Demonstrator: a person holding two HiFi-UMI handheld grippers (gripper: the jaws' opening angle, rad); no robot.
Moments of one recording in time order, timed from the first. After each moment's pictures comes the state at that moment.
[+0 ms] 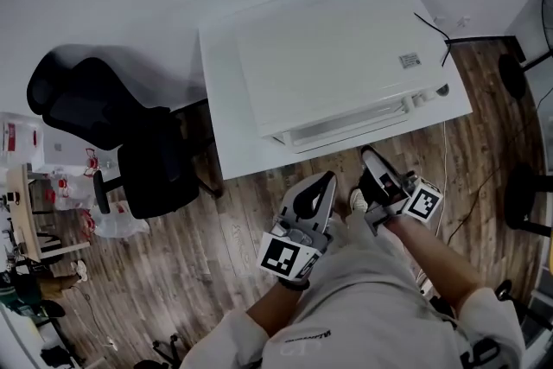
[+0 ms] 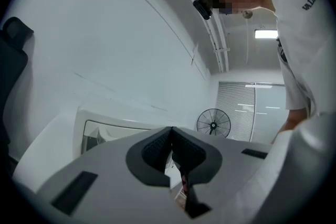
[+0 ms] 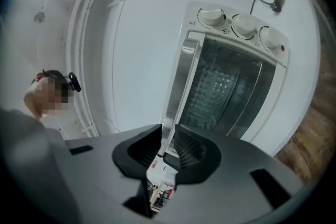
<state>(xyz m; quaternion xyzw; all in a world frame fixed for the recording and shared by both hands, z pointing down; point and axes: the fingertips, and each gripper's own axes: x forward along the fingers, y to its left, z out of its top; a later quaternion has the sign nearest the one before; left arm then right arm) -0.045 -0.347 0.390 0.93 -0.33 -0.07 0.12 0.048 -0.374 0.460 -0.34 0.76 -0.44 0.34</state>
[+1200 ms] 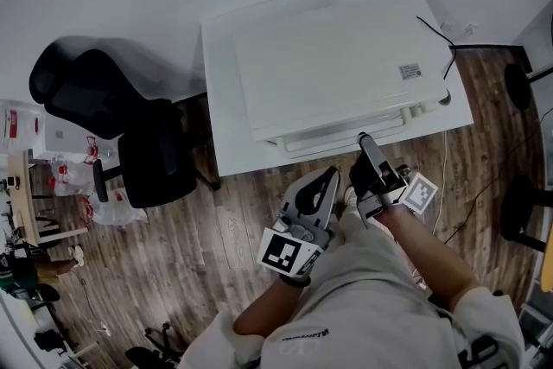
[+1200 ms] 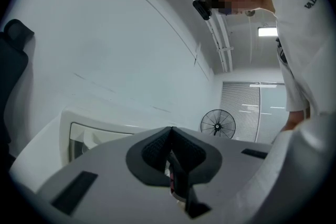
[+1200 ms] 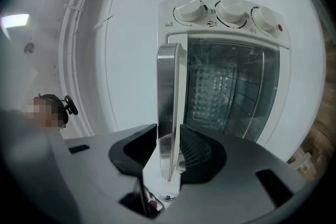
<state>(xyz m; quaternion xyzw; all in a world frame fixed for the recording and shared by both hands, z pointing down) -0.018 -0.365 0.382 0.93 -0.35 -0.07 0.13 0.067 -0.416 0.449 -0.31 0.70 -0.49 0.42</state>
